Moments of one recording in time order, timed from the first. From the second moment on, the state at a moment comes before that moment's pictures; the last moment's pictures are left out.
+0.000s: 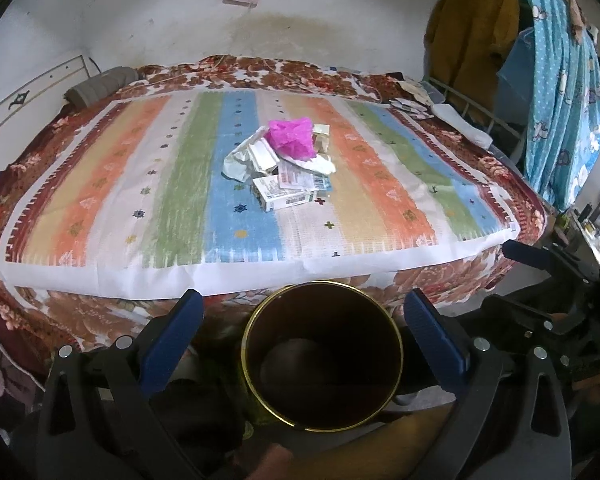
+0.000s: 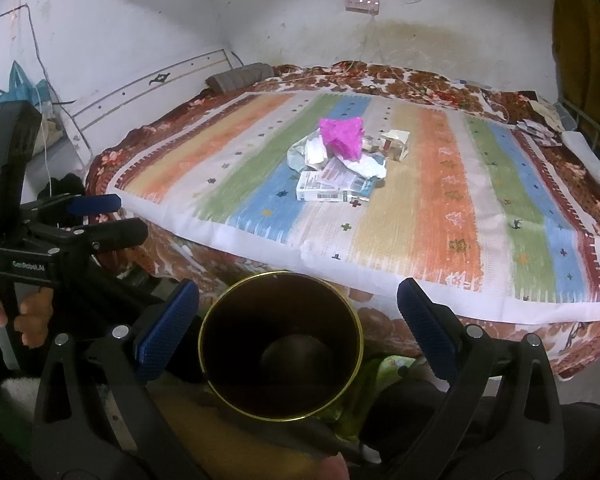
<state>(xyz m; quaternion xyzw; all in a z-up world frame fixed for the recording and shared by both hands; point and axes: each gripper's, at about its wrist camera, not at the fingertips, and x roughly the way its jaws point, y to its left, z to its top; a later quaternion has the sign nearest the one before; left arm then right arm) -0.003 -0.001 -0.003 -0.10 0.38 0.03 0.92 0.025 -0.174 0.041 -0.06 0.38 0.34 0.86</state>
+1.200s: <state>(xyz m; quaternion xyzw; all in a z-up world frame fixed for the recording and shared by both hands) 0.001 0.008 -0.004 -0.11 0.39 0.04 0.91 0.028 -0.178 0.038 -0.05 0.38 0.34 0.86</state>
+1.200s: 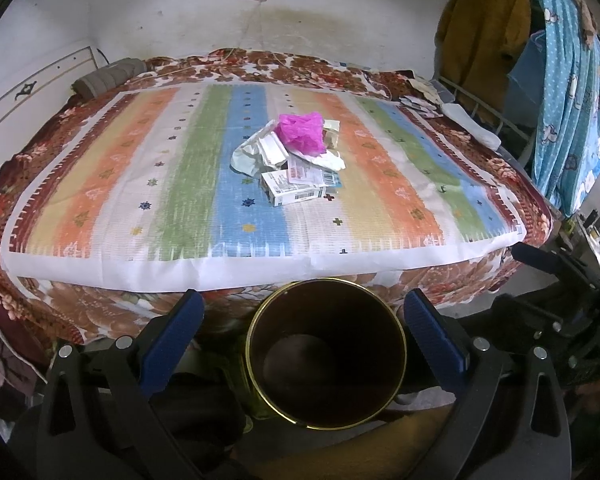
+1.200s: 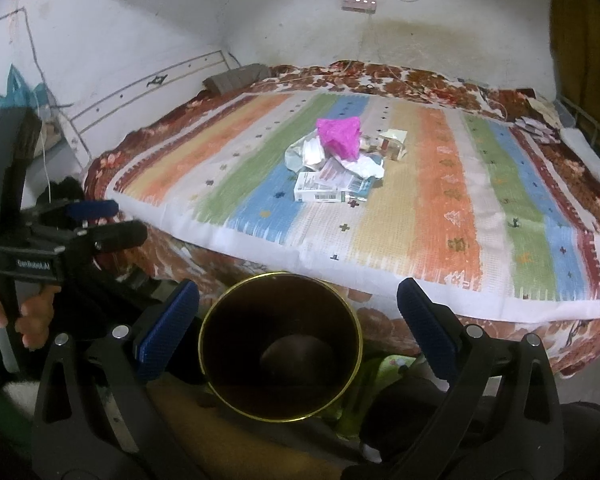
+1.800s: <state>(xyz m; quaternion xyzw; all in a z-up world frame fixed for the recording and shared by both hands) 0.000 0.008 -0.004 -0.11 0.39 0.04 0.91 0.031 -0.179 0.038 -0.05 0.39 0.34 0.85</state>
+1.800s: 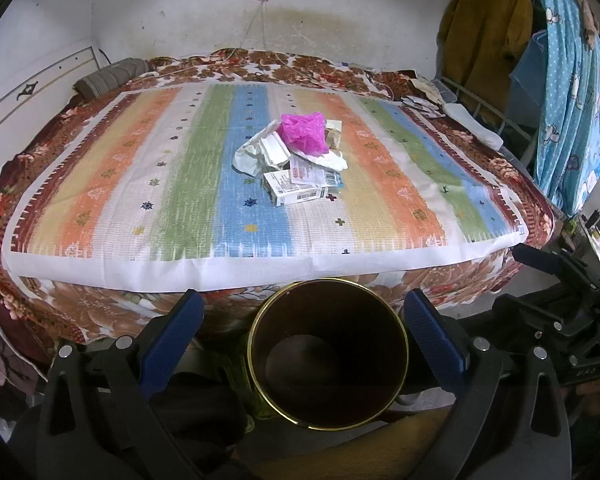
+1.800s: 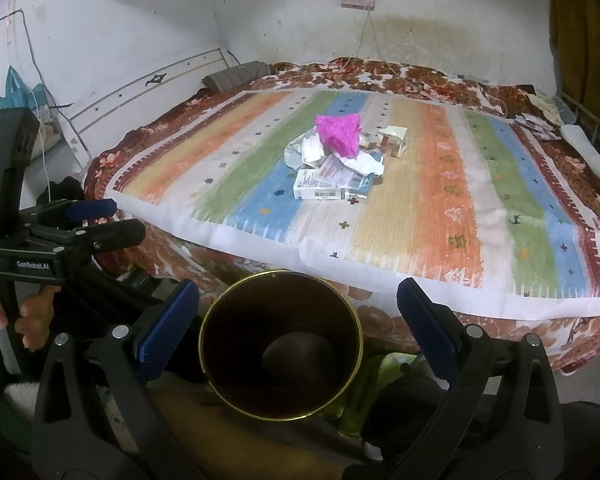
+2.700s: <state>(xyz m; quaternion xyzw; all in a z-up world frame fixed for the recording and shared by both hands) 0.077 0.049 0.007 -0.09 0.43 0.08 0.90 0.079 -0.142 0.050 -0.06 0.40 0.35 0.84</state>
